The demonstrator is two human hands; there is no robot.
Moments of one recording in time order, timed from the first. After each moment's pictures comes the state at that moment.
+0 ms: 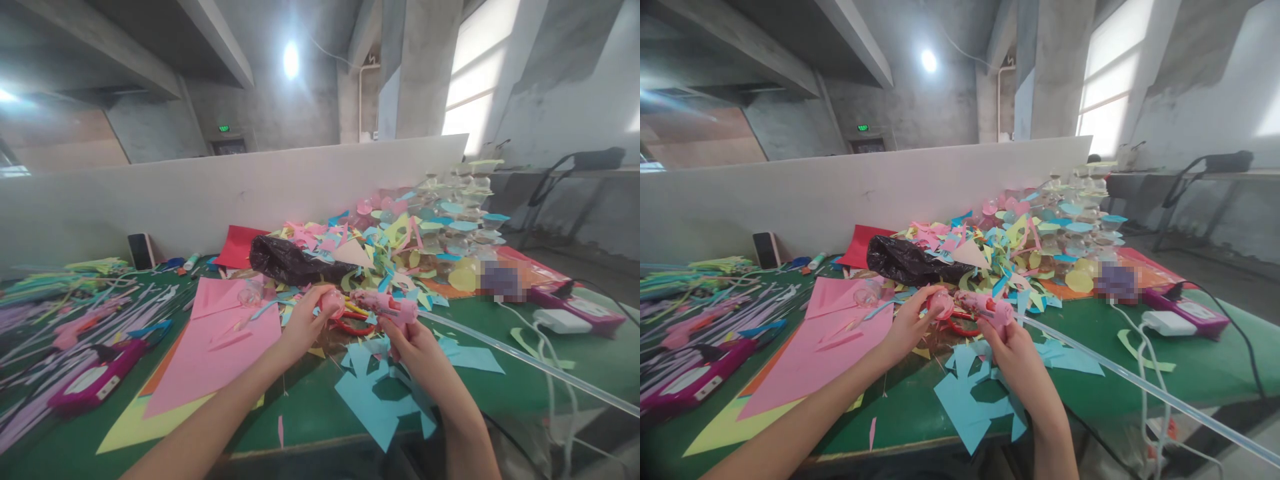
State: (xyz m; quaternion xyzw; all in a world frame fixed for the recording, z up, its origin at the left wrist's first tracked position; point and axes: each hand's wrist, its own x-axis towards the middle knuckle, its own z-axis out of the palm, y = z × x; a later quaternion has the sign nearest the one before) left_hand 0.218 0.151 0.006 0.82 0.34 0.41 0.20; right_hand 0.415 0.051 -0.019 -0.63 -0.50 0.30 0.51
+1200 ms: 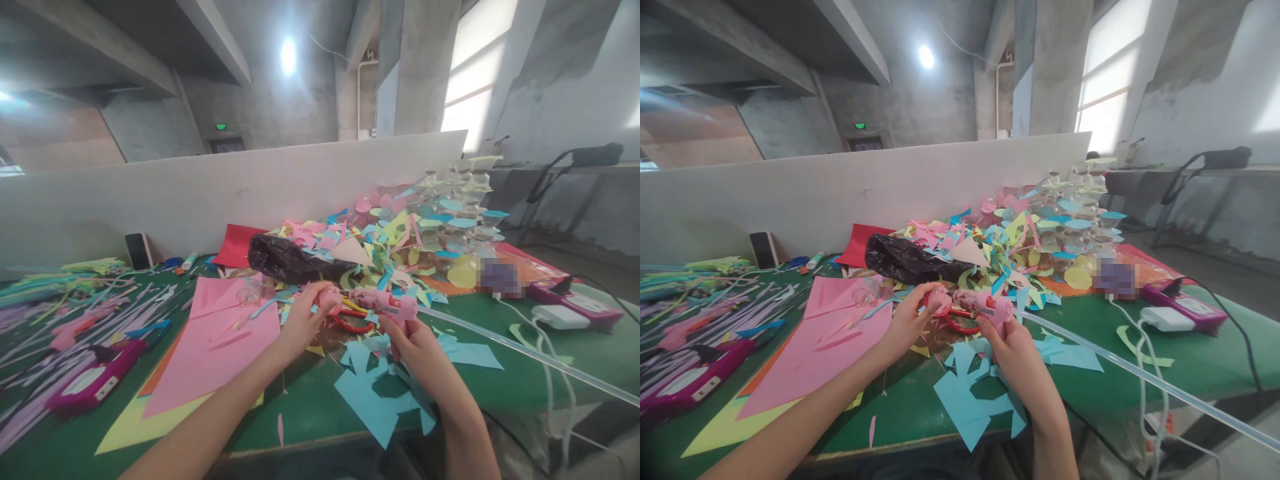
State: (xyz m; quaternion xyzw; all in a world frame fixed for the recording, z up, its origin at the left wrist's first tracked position) left_hand 0.217 0.152 0.005 0.81 0.36 0.41 0.20; right_hand 0.414 0.048 -0.015 -0.63 -0.50 0.30 0.51
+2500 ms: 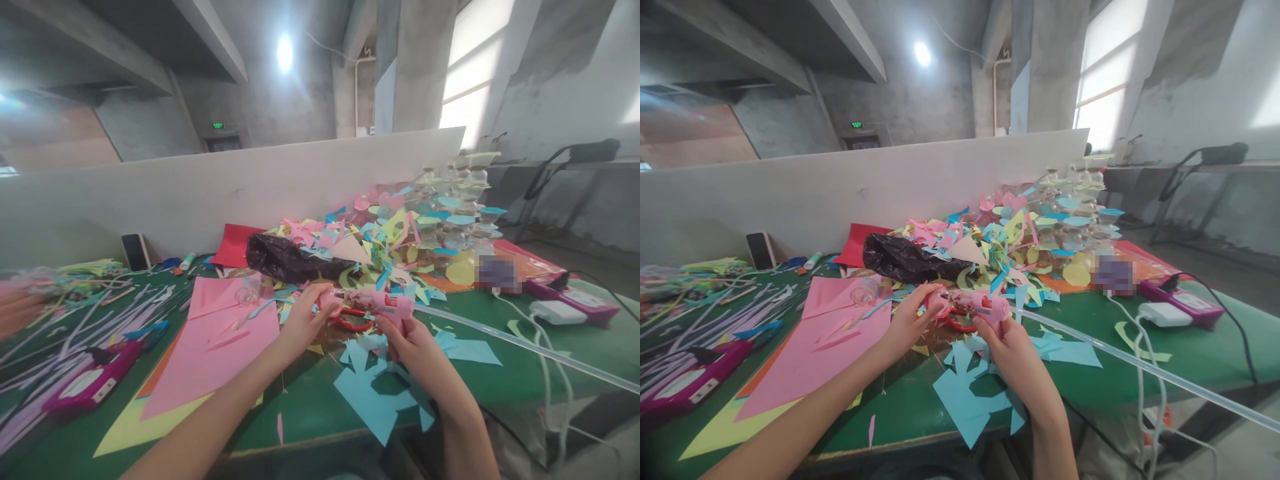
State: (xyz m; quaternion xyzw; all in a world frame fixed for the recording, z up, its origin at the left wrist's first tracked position) left_hand 0.219 0.153 0.003 0.83 0.35 0.39 0.17; right_hand 0.412 0.047 -0.012 -0.62 -0.51 0.33 0.50
